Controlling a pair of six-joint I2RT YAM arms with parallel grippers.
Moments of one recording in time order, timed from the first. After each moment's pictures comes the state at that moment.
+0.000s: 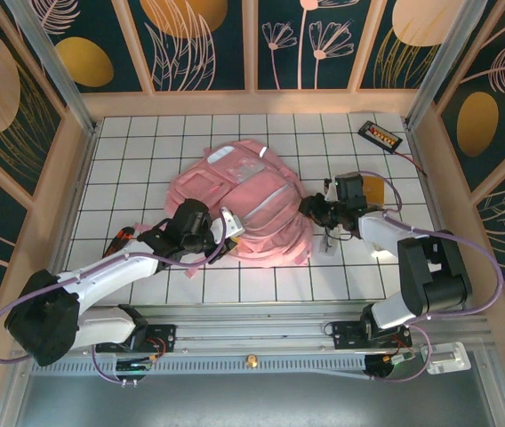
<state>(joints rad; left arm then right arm) -0.69 1.24 0.65 -0.15 0.34 0.32 0.27 1.48 0.69 0.01 -0.52 0.76</state>
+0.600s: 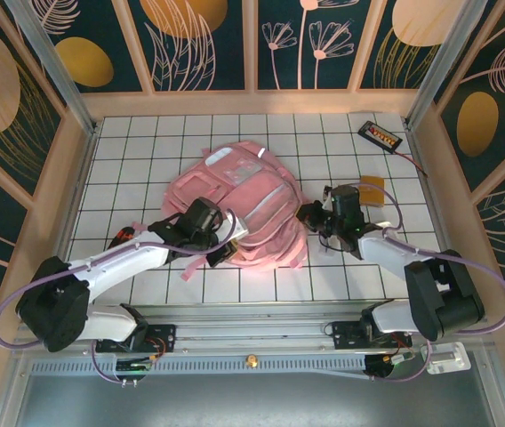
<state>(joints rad) -0.74 1.34 0.77 -0.39 0.29 0.22 0.39 1.34 0.54 0.18 -0.39 0.96</state>
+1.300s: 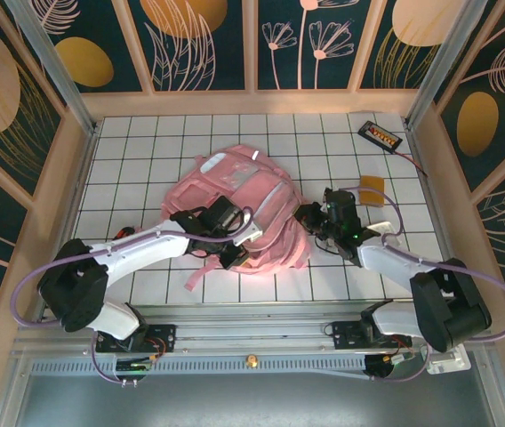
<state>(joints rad) -0.83 1.48 0.95 -0.59 0.30 0.07 0.45 1.26 0.51 0.20 -0.26 1.05</state>
